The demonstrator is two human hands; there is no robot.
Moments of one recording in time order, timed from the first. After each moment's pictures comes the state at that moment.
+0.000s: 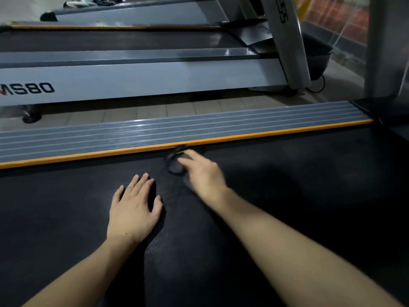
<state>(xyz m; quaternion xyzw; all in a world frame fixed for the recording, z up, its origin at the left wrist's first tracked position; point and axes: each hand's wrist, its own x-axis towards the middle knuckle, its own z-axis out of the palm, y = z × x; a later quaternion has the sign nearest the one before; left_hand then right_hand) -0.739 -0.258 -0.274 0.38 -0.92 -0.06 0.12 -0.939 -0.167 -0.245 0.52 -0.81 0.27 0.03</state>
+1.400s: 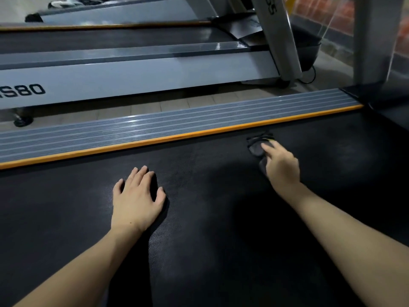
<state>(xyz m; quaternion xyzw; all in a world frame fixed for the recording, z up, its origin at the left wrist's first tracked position) -0.742 -0.258 -0.272 0.37 -0.92 -0.08 0.14 -1.037 -0.021 -0.247 0.27 -0.93 0.20 0.13</state>
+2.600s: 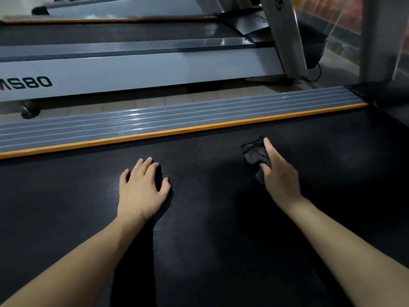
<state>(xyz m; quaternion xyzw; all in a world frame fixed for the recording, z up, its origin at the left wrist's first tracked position) -0.742 -0.259 -0.272 0.37 -0.92 -0.08 0.14 -0.985 -0.004 -0.240 0.29 -0.91 0.28 0.07</state>
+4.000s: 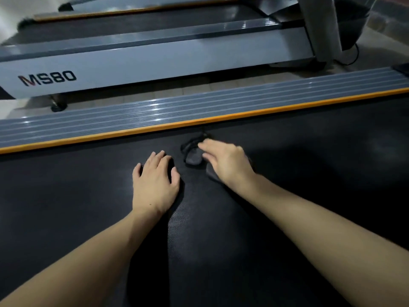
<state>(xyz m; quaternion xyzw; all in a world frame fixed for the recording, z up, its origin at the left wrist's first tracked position) -0.740 -0.258 -0.271 0.40 -0.90 -0.10 0.15 -0.923 -0.149 -0.257 0.52 -0.78 0.32 0.06</state>
